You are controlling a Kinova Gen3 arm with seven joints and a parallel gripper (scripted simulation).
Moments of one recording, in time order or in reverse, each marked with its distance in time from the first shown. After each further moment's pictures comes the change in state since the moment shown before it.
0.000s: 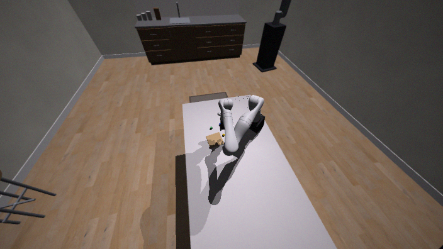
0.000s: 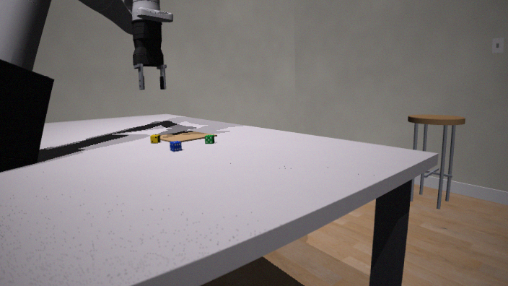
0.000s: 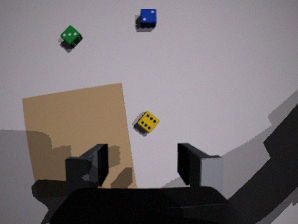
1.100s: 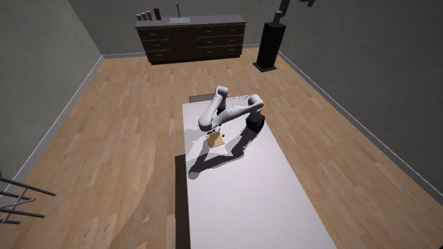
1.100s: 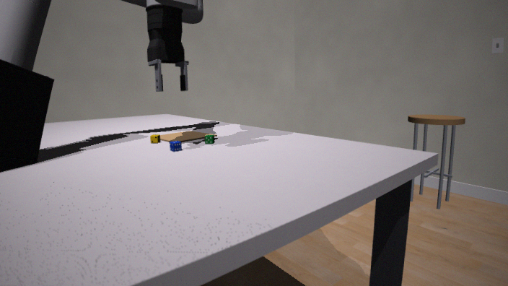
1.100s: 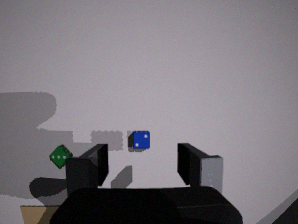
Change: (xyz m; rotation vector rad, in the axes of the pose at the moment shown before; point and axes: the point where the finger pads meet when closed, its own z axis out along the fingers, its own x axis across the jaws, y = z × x) arm 0.010 -0.157 0.007 -0.002 -0.005 -0.021
